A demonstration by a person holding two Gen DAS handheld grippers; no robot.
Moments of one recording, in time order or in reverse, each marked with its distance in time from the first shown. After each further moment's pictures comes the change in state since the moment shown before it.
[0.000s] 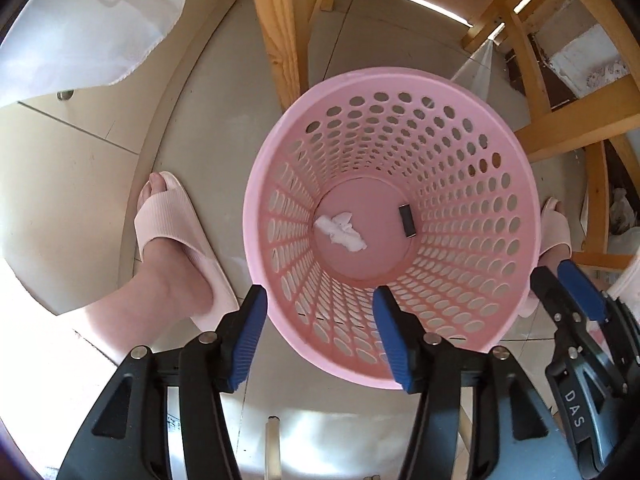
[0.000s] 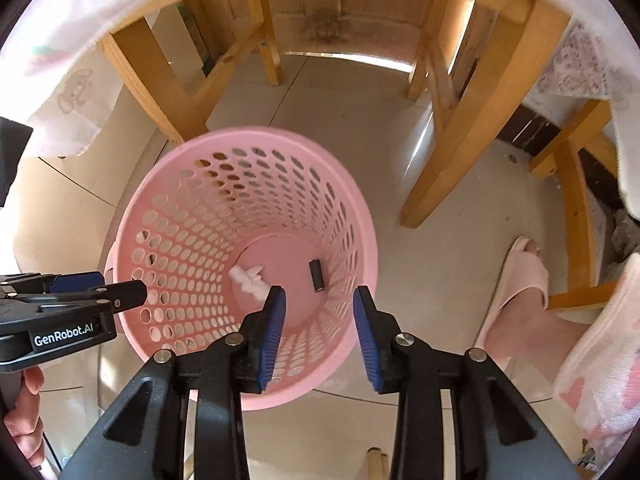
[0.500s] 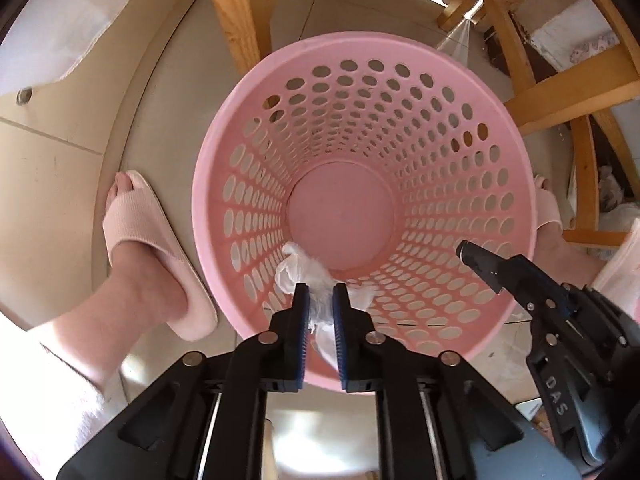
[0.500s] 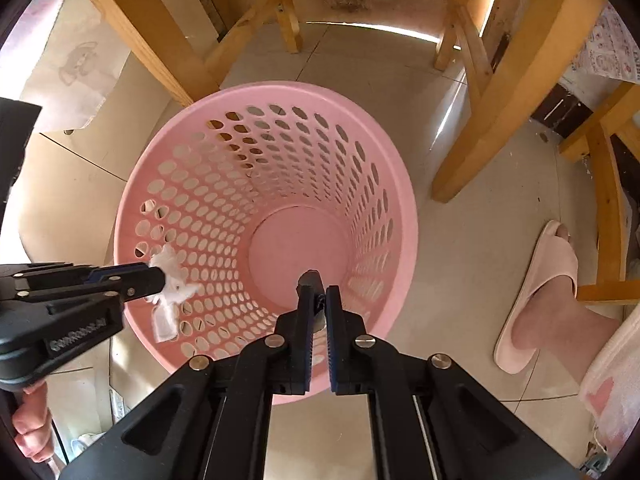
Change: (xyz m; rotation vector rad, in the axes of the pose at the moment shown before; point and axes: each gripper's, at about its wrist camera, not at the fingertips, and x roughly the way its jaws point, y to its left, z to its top) left arm 0.021 -0.012 -0.007 0.043 0.037 -0.078; right arm 0.037 0.004 -0.009 -0.010 0.100 0.086
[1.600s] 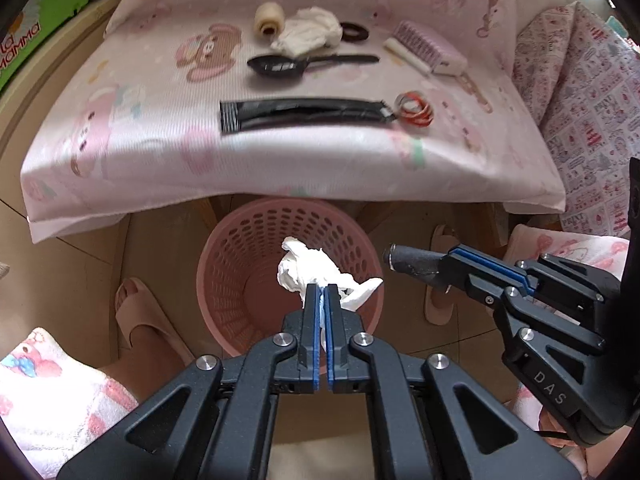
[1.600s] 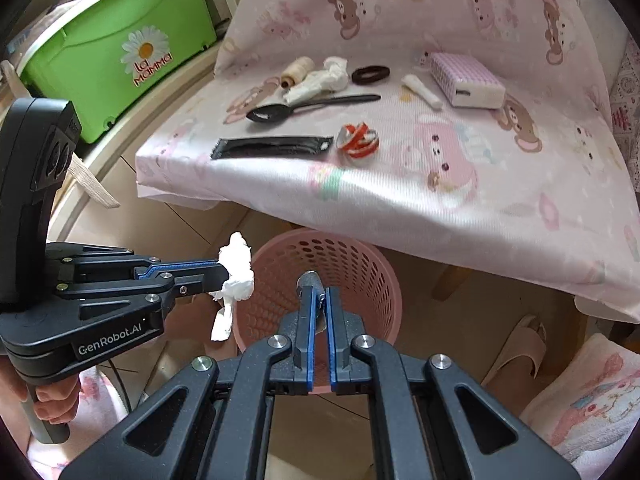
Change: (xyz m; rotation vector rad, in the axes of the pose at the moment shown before) left arm -0.168 -0.037 -0.026 0.186 -0.326 -0.136; right arm -0.191 0.012 0.012 -0.148 -0.276 0.118
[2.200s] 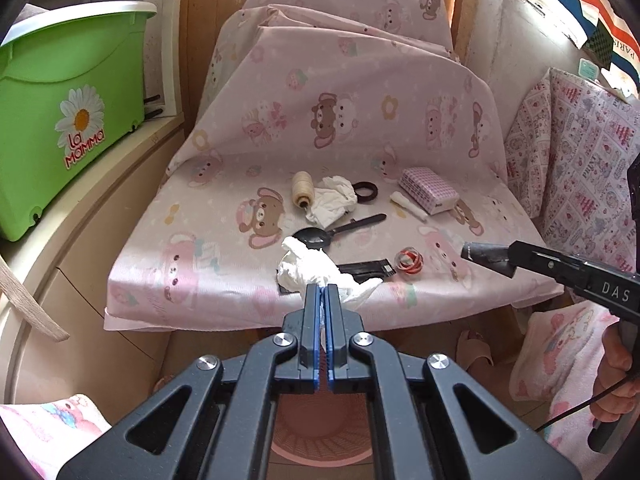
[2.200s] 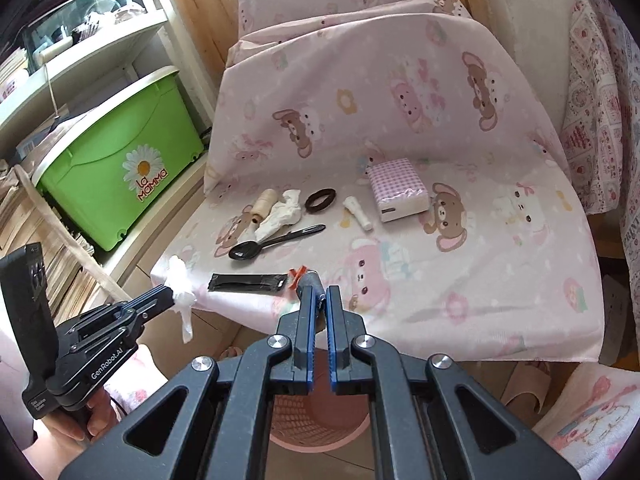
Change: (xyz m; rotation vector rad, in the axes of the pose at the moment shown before) left arm -0.079 -0.006 0.005 0.038 -0.481 0.097; right arm -0.084 -0.050 0.036 0.121 -0.301 0.055
